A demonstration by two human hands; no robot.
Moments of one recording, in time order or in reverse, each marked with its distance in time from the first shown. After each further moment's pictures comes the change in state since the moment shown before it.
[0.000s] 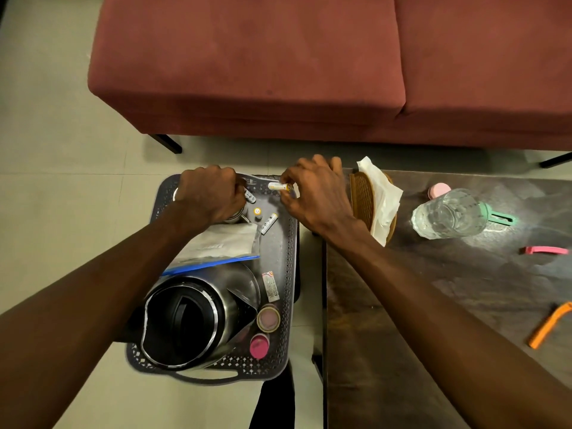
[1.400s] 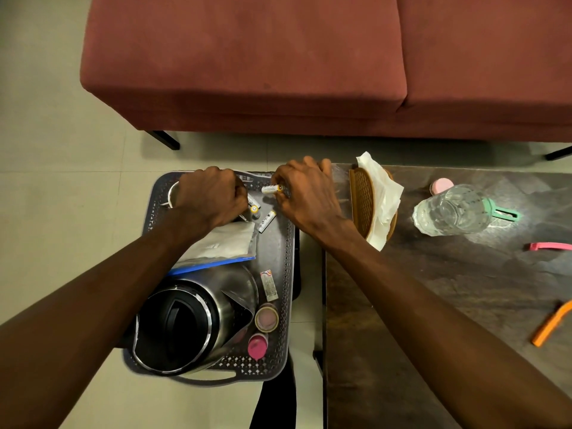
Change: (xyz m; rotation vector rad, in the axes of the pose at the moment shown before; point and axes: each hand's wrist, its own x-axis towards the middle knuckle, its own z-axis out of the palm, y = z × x) left_hand -0.003 0.008 0.007 -0.033 0.010 -0.021; right_hand 0.004 -0.004 0.020 0.057 -0.040 0.039
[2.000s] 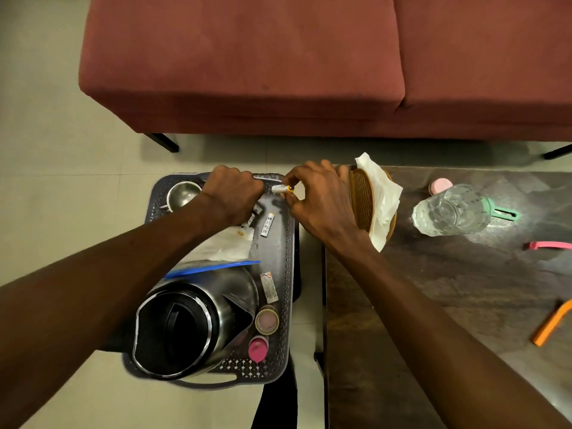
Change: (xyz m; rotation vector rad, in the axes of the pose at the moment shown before) left_hand 0.020 0.027 -0.005 0.446 -0.227 0.384; right_hand -0.016 0.005 -0.020 0.091 0.079 0.106
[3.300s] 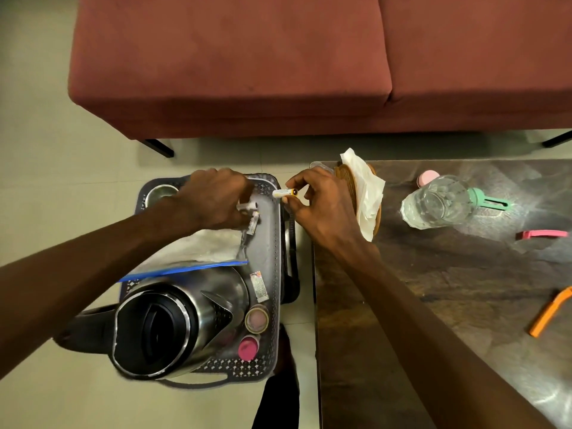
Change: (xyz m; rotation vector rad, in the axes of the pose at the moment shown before) left_hand -0.012 -0.006 -0.010 -0.356 0.042 0.046; right_hand -0.025 0.017 -0.016 0.380 0.009 0.145
